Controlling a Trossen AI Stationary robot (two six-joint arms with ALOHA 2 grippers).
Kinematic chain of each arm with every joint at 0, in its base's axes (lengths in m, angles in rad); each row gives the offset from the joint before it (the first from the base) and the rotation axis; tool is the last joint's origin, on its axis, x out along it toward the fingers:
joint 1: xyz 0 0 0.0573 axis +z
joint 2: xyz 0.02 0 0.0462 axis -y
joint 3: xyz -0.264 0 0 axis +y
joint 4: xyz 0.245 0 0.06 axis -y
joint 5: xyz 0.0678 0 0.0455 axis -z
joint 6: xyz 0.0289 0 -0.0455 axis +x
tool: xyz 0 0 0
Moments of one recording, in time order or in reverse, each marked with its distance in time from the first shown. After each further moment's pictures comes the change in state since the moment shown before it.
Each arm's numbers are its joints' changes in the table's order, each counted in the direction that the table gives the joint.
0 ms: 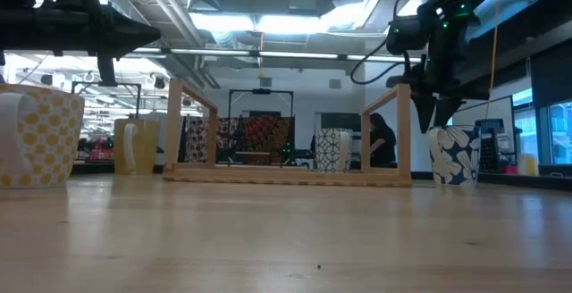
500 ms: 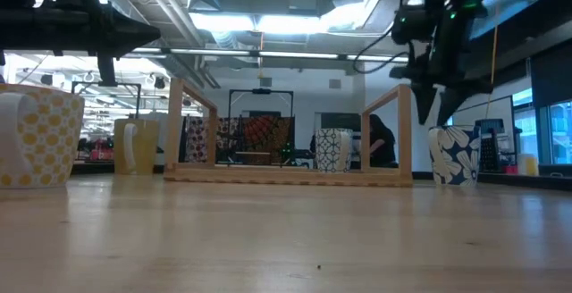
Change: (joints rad) left arm 0.000 0.000 0.000 0.006 0.002 -0.007; right arm 0.008 0.061 0.004 -0.004 0.002 0.004
